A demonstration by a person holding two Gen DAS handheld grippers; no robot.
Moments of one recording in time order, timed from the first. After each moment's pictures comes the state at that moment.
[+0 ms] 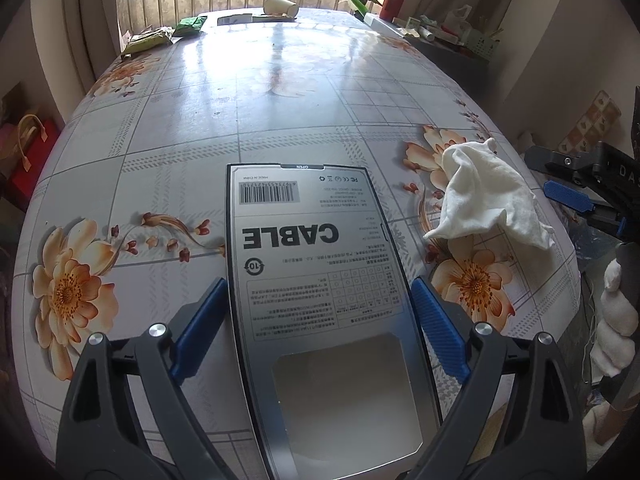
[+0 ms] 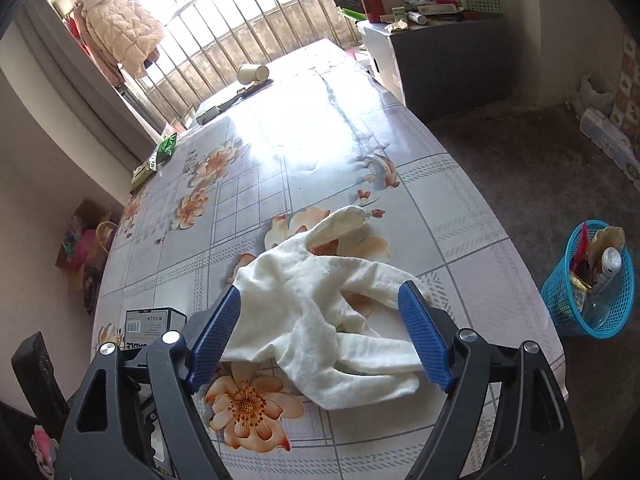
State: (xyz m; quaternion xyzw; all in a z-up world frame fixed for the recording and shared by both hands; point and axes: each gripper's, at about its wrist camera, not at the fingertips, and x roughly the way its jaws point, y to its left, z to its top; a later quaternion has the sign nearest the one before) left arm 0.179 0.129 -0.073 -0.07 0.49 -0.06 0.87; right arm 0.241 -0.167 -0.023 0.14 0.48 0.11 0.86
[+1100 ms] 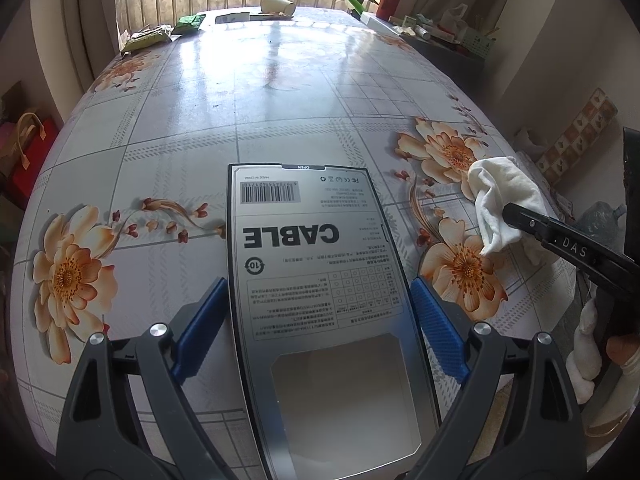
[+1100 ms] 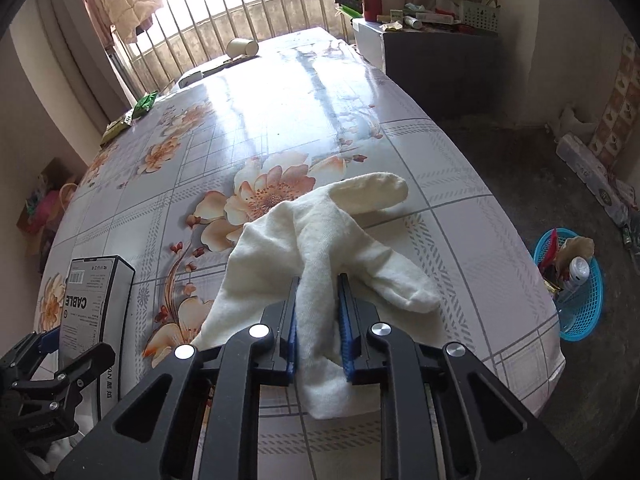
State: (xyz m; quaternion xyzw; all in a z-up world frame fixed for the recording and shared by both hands) left arm 0.168 0.124 -0.073 -0.07 0.49 -0.06 0.87; right arm 0.201 -0.162 -0.051 0.07 0.48 0.07 0.87
